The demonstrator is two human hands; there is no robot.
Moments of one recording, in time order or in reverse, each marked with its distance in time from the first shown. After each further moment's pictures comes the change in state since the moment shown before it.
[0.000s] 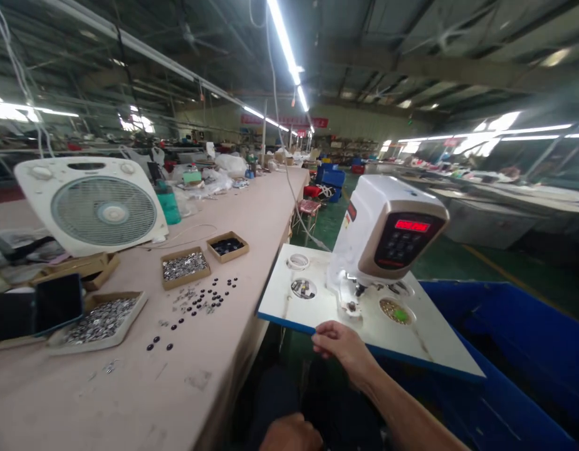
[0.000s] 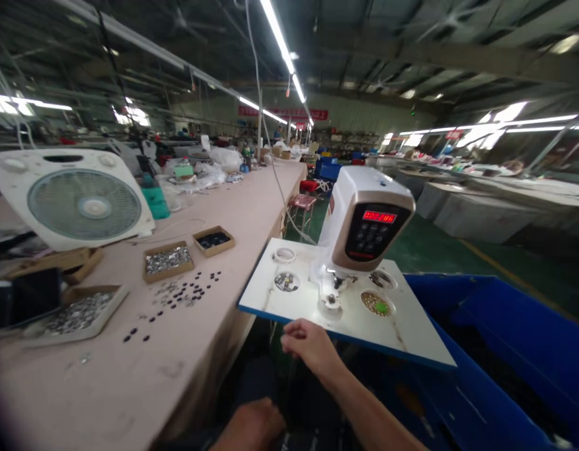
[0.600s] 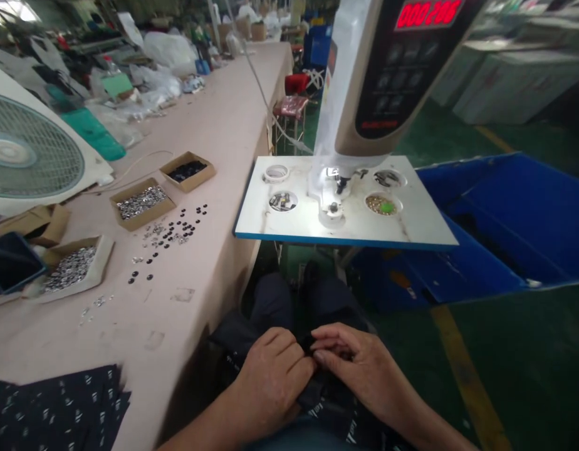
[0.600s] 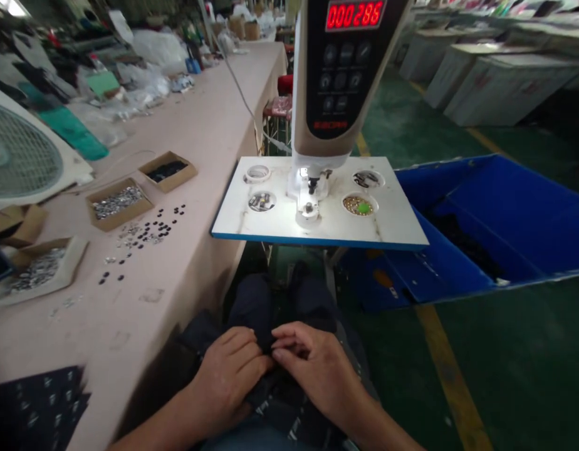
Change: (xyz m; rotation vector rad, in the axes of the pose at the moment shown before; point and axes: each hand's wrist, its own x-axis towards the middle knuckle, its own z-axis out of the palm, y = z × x) left_hand -0.072 0.033 0.006 0.202 0.417 0.546; right_hand -0.180 0.050 -0.014 -0.301 -0.167 0.007
